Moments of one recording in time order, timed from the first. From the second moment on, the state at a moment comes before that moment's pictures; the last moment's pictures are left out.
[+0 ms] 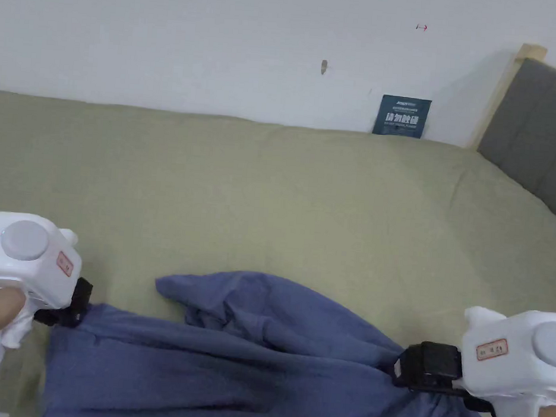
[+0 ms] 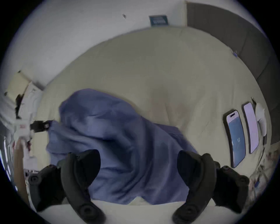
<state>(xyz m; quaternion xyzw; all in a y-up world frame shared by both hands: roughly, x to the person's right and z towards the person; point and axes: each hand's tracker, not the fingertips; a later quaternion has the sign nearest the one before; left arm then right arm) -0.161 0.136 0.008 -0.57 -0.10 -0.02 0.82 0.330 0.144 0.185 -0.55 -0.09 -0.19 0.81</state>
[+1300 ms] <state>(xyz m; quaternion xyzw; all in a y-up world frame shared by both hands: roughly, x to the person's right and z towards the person) -0.285 0.428 -0.014 -0.28 -0.11 0.06 0.95 0.262 0.392 0.076 -0.28 0.00 -0.08 0.96</state>
